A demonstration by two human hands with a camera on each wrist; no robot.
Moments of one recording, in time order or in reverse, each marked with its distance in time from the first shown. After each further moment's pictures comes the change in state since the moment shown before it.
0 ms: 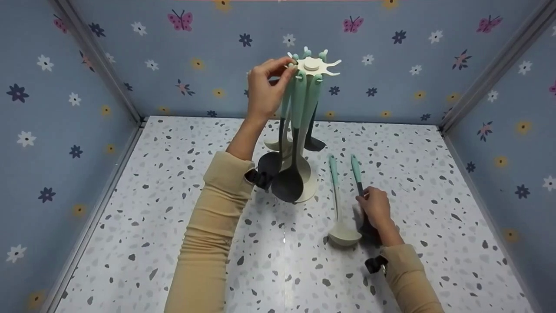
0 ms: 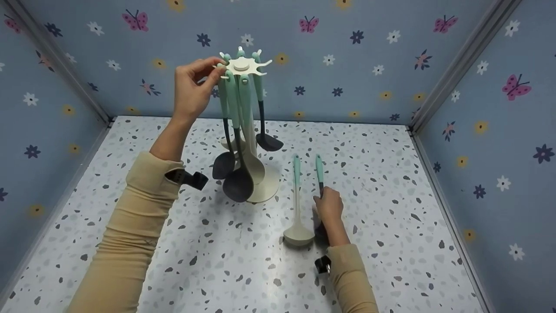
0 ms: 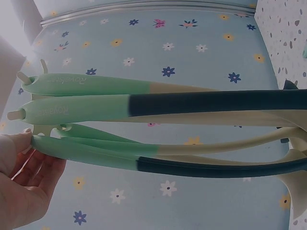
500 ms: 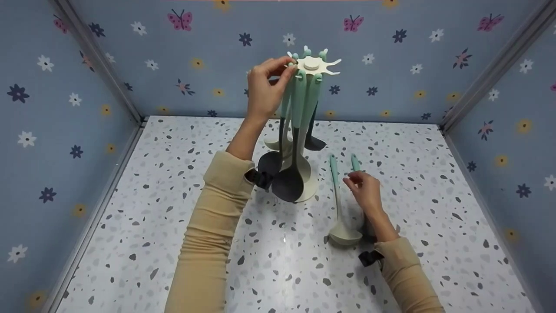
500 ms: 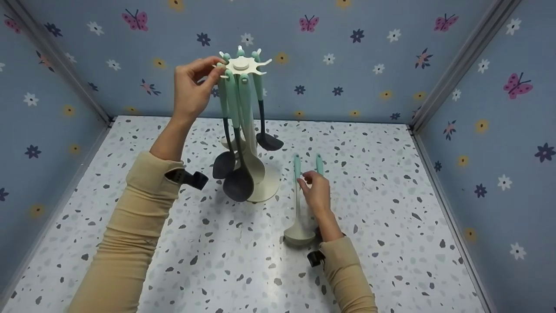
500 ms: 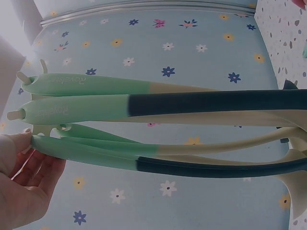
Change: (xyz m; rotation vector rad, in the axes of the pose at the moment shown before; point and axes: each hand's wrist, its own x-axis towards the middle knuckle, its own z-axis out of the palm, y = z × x) left_hand -0.001 0.002 0.000 -0.007 -0.007 0.039; right_hand -0.003 -0.043 -0.002 0.249 0.281 -0.408
